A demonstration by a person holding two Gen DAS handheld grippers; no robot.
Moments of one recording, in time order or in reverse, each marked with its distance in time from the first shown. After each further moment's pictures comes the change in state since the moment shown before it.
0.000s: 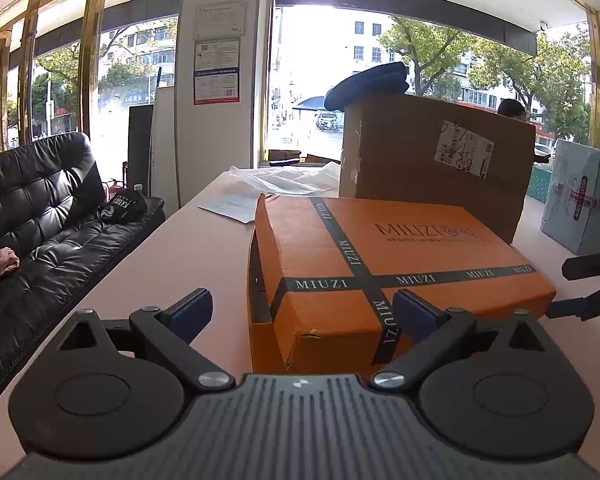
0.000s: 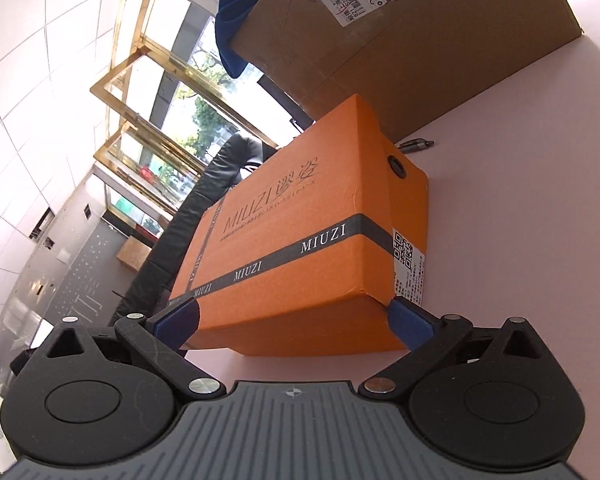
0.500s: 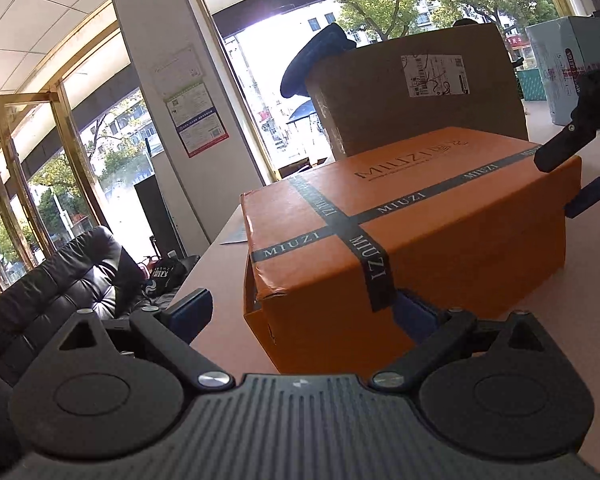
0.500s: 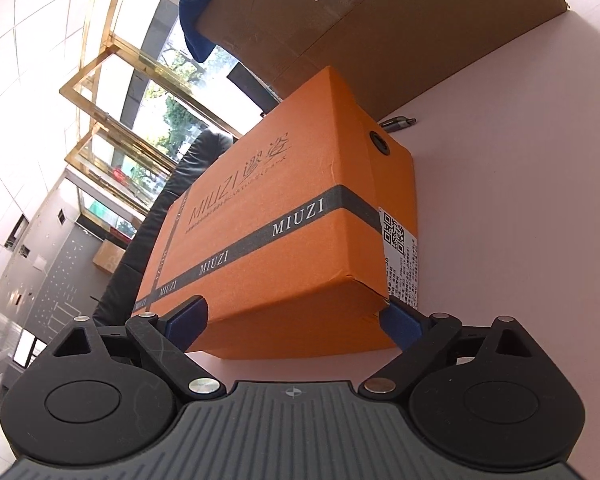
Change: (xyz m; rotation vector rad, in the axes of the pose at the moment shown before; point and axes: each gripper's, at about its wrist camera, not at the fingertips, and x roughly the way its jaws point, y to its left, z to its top) left arm 0.028 -0.051 -0.037 0.391 -0.045 0.181; right arm 0.027 0.007 -0.007 0.041 -0.006 -0.086
